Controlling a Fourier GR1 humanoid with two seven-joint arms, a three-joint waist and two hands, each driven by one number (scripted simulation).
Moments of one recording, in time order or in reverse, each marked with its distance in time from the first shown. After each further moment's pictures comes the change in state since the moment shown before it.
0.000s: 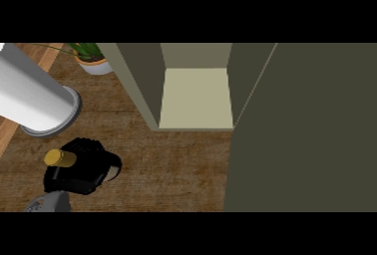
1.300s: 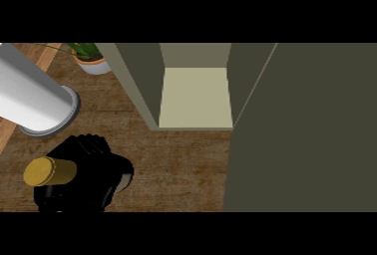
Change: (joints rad) left arm 0.263 -0.180 -0.212 -0.867 0.042 0.278 0.349; right arm 0.031 0.019 -0.008 0.007 -0.004 0.029 -0.024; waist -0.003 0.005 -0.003
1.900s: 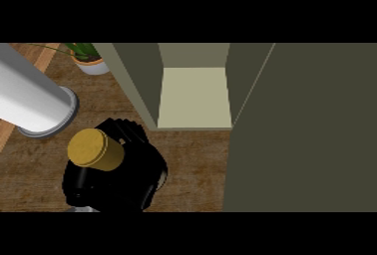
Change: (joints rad) left arm -0.130 -0.012 -0.286 -0.167 -0.021 0.273 0.258; right arm -0.018 -0.002 -0.028 0.003 -0.009 0.008 0.010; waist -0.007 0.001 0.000
